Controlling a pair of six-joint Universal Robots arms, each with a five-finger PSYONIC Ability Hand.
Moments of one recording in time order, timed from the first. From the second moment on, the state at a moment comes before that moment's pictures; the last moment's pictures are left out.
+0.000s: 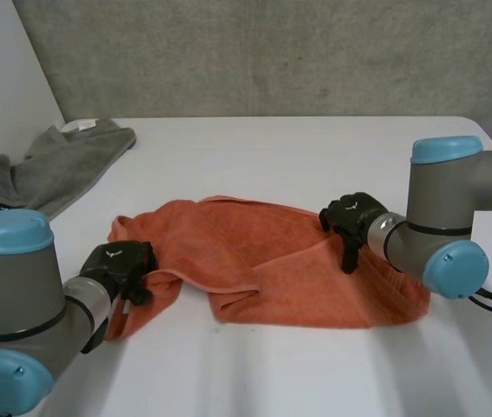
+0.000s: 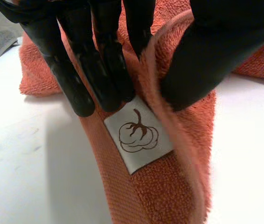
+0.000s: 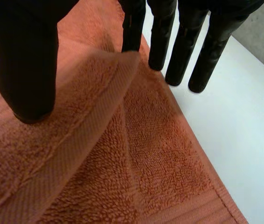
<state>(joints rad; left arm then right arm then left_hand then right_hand) 4.37 -1.97 -1.81 3.29 -1.55 3.20 1.95 -0.72 1.03 0.24 1.39 2.61 1.07 1.07 1.06 1.07 0.89 0.43 0.50 0.50 0.50 0.31</state>
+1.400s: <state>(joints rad) 4.38 -1.41 -1.63 3.27 -1.55 3.48 2.21 -0.98 1.28 0.12 1.21 2.88 1.13 1.19 1.19 1.20 0.99 0.26 0.30 0.29 0.29 0.11</state>
